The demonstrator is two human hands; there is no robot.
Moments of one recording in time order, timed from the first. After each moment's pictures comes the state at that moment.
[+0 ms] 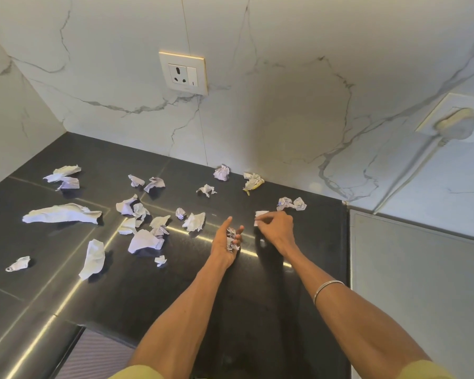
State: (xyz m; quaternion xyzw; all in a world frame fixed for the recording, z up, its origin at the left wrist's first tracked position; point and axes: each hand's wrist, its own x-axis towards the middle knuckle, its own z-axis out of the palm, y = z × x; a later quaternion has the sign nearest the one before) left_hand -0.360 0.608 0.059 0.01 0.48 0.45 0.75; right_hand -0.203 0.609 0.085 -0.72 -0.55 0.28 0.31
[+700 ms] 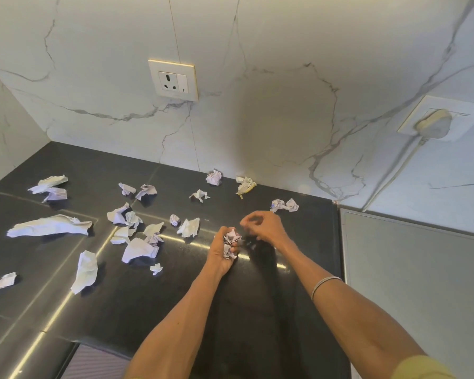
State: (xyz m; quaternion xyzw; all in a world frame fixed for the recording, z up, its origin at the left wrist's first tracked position) left_hand -0.361 0.600 0.062 0.06 0.44 0.45 0.78; right_hand -0.208 0.608 0.108 -0.66 -0.54 0.42 0.30
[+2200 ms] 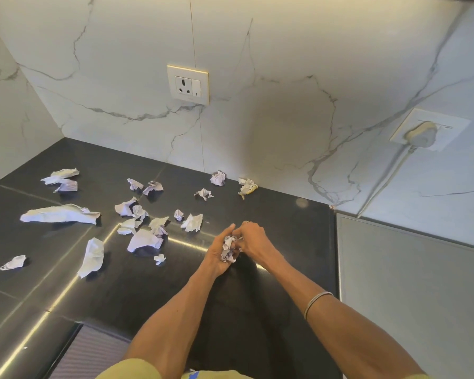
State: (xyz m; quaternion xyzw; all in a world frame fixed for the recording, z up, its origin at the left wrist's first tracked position) left_hand -0.377 0.579 0.054 0.14 0.42 0.38 0.81; right_hand -0.257 0.568 0.115 -0.64 -0.72 0.25 0.11
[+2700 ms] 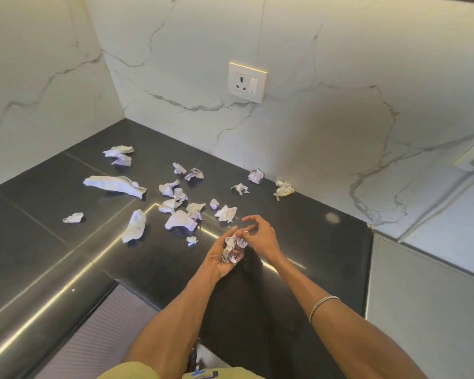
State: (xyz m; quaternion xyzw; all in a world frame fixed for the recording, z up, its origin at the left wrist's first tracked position) left_hand -0.441 0.545 0.055 0.03 0.38 0.47 0.80; right_hand -0.305 0.561 0.112 -0.60 -0.60 0.43 0.31
